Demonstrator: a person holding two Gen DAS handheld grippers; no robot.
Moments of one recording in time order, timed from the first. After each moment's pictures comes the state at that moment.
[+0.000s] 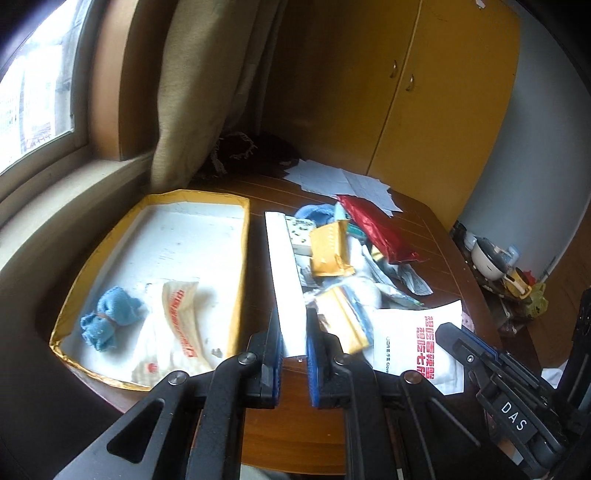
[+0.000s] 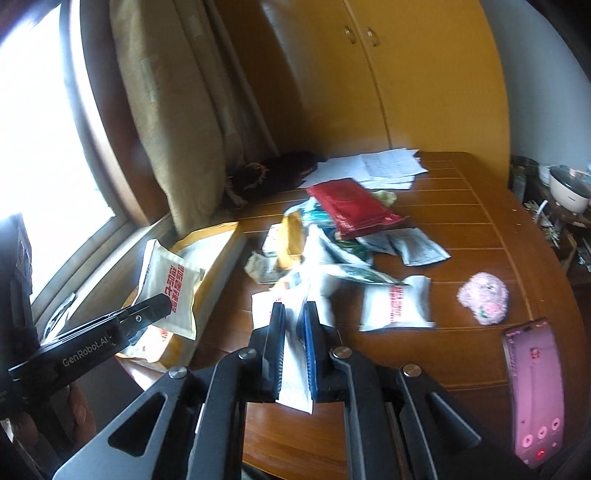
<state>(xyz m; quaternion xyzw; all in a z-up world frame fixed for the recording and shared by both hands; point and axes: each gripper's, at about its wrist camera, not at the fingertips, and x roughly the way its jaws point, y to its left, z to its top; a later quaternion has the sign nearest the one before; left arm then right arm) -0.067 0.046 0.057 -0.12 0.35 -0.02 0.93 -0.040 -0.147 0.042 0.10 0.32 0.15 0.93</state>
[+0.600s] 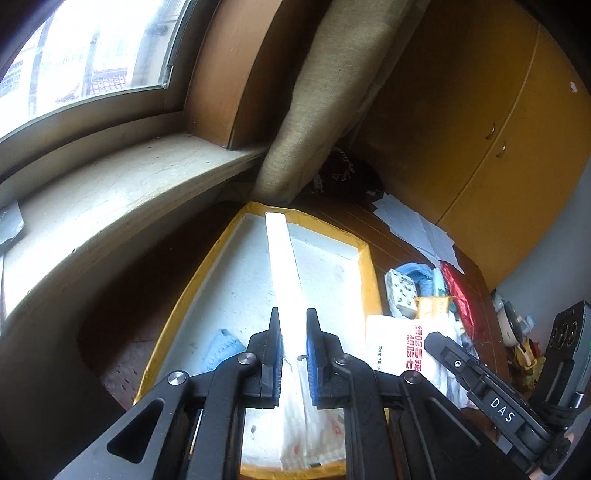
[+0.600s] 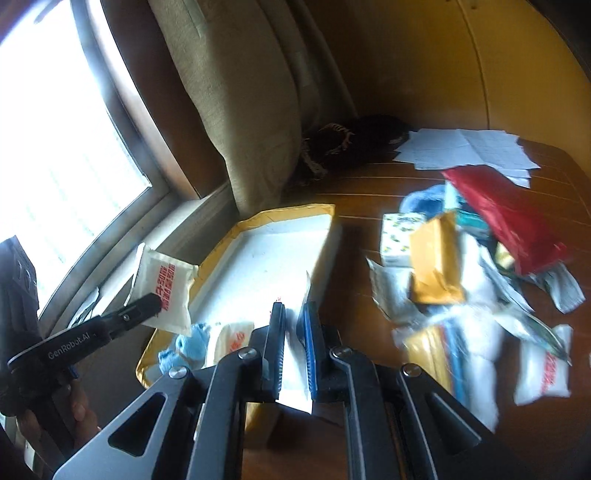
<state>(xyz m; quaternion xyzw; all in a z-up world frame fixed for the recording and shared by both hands) -0.024 0.197 0.038 -0.23 0.35 0.06 0.91 0.063 -0.016 0.030 0.09 0.38 0.26 0.89</state>
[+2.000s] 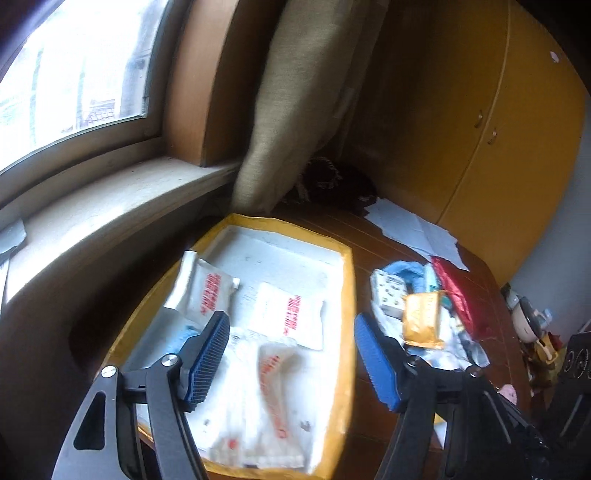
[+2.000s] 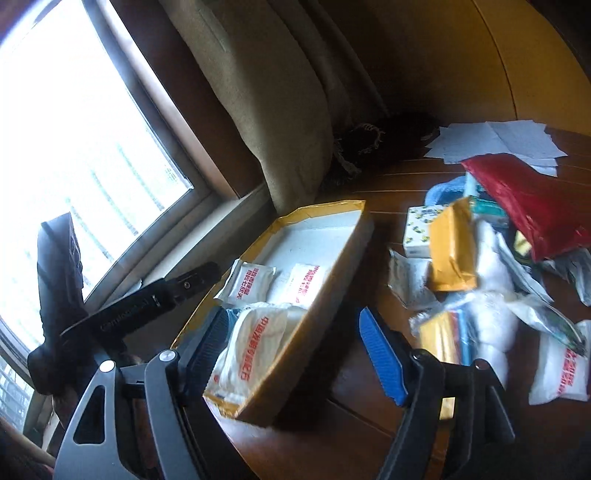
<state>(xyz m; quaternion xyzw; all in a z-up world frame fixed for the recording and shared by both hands) -0.029 0.126 0.049 -0.18 0.32 0.07 0.93 0.036 -0.067 0.027 0.13 0.36 0.34 0.86</state>
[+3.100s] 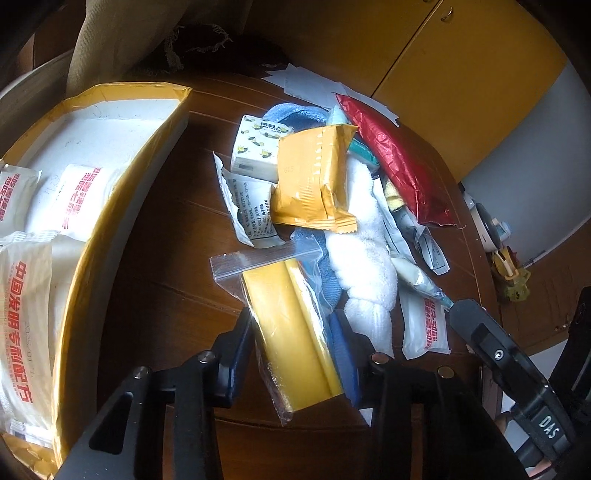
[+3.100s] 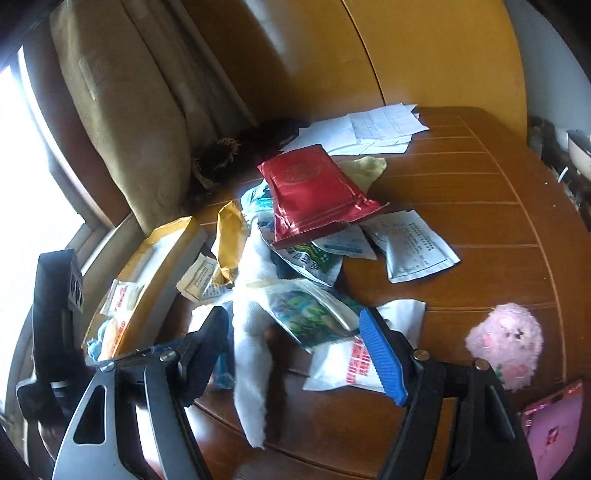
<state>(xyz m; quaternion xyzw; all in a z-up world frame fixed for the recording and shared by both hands) 0.046 0.005 -0.032 -0.18 0.49 -0.08 0.85 0.060 -0.197 -0.005 0.13 0.39 0.17 0.90</state>
